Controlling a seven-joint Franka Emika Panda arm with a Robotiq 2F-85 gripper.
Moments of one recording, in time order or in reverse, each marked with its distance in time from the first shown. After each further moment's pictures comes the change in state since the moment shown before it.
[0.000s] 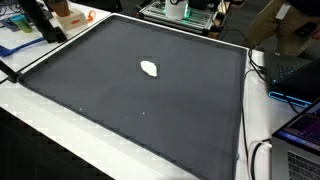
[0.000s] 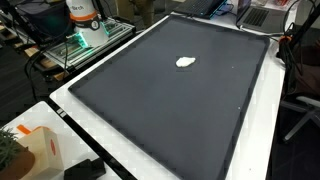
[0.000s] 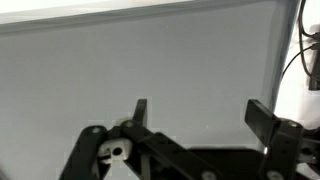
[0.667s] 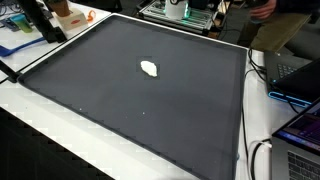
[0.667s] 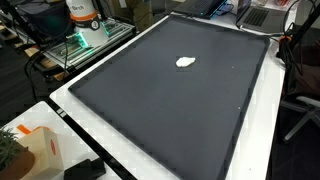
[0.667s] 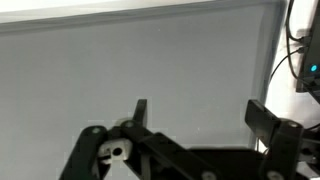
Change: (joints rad) arm 0.027 -0.040 -0.005 0.008 -0.006 0.000 0.000
